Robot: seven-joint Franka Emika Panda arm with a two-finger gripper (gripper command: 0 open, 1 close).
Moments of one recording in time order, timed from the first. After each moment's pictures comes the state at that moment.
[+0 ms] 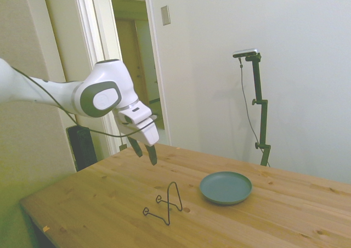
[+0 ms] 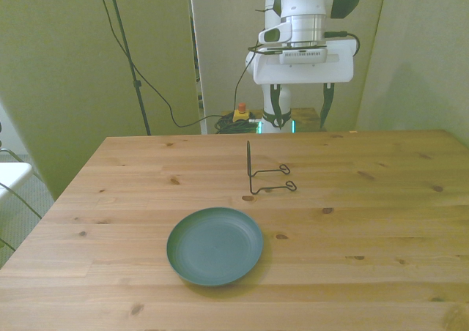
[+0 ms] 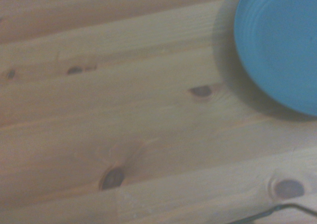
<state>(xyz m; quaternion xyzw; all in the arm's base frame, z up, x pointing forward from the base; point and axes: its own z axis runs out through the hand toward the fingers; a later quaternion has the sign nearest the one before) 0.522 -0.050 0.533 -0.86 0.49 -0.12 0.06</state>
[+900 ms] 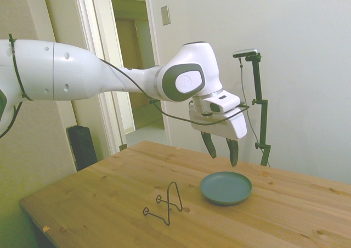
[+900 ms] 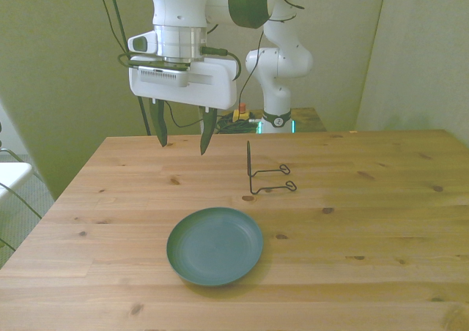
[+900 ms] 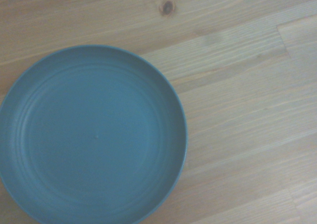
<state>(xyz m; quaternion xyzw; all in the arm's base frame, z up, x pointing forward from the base) 0.592 -0.262 0.535 -0.83 0.54 -0.10 0.00</state>
